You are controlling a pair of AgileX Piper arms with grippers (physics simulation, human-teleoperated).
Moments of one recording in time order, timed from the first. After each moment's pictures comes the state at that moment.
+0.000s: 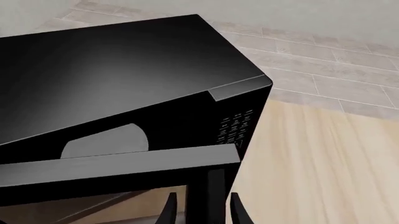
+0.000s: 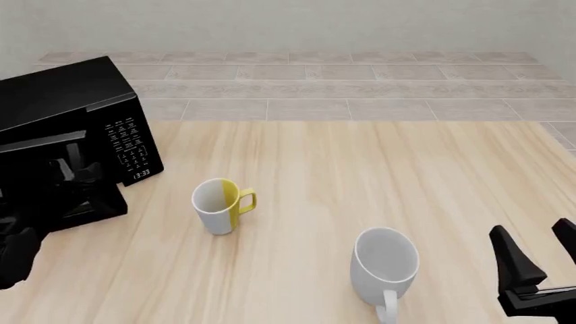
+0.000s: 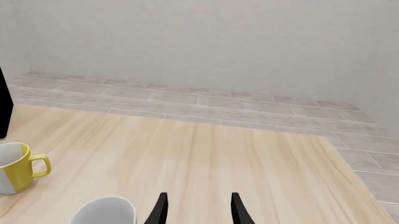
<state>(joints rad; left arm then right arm) 0.22 1.46 -0.38 -0.72 -0.12 0.08 0.13 -0.01 -0.08 -0.08</state>
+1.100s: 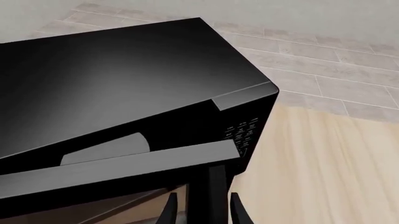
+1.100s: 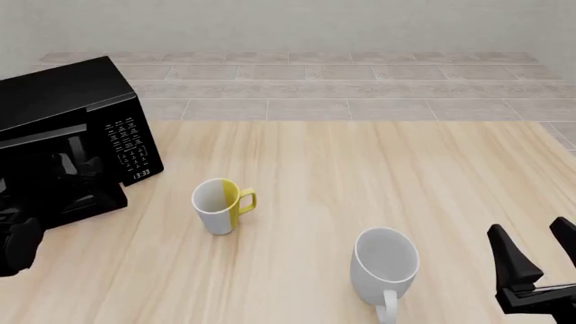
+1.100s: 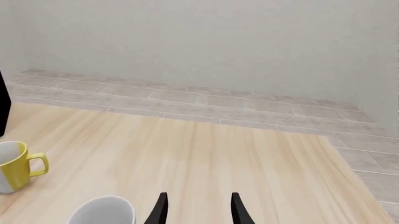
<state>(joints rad) 0.23 1.52 -0.44 -0.72 -0.12 0.07 0.17 0.00 -0.12 -0.09</state>
